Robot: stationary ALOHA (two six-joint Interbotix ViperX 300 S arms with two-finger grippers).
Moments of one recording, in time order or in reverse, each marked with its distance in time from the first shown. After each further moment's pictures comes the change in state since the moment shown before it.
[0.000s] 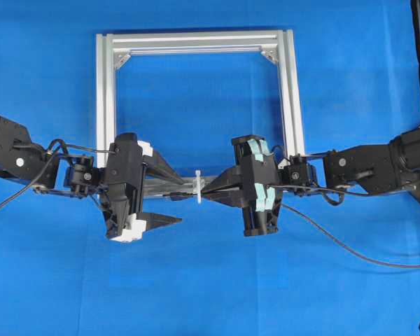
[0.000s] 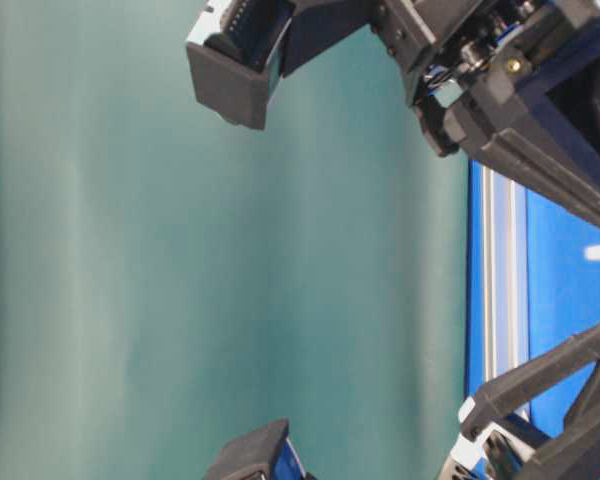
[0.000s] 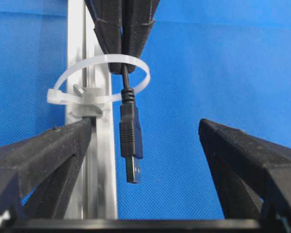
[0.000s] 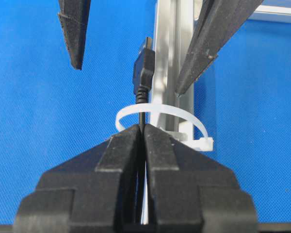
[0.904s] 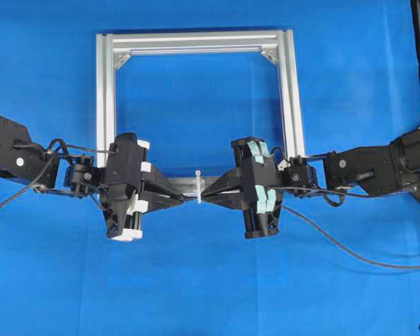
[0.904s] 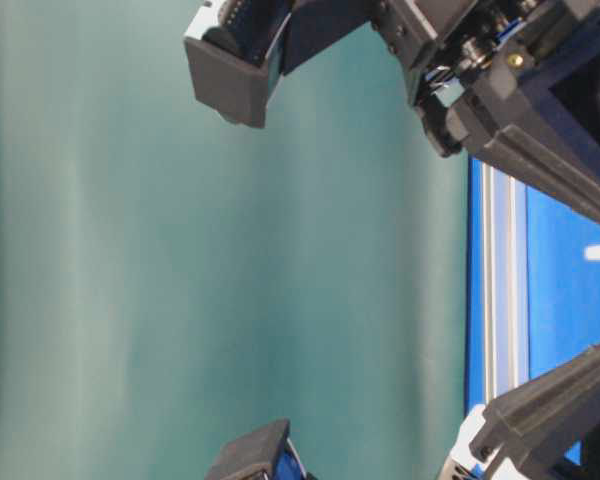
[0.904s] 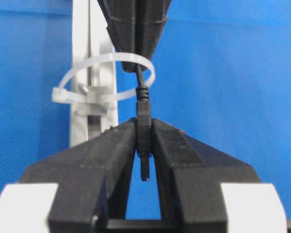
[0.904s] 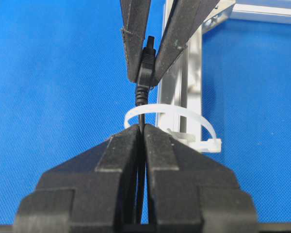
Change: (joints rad) left arm 0.002 0.002 0.002 0.000 0.005 0.009; right arm 0.003 -0.003 -0.002 0.000 0.002 0.002
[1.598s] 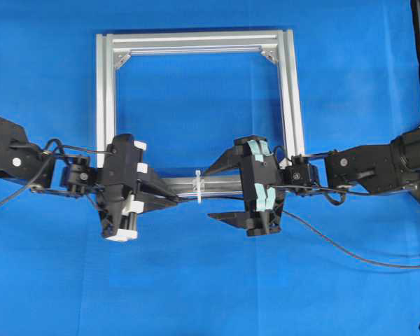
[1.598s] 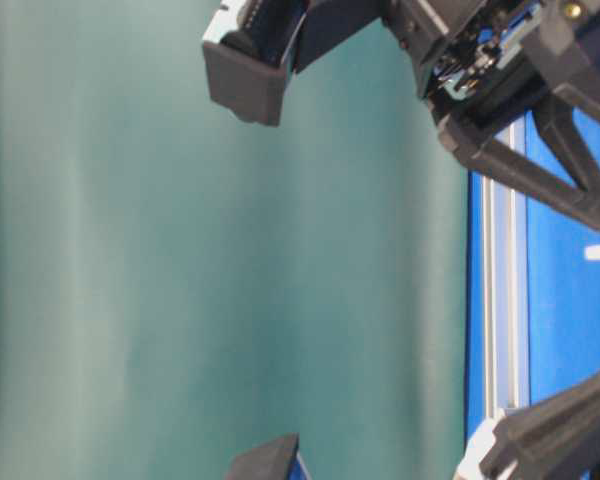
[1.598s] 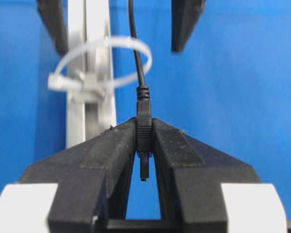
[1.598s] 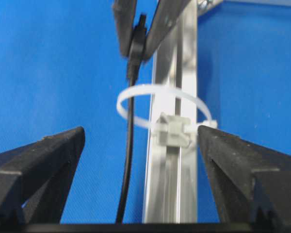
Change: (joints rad) left arm -0.003 -0.014 0.034 0.000 0.000 -0.002; right arm -0.002 -0.002 0.017 0.000 0.023 0.003
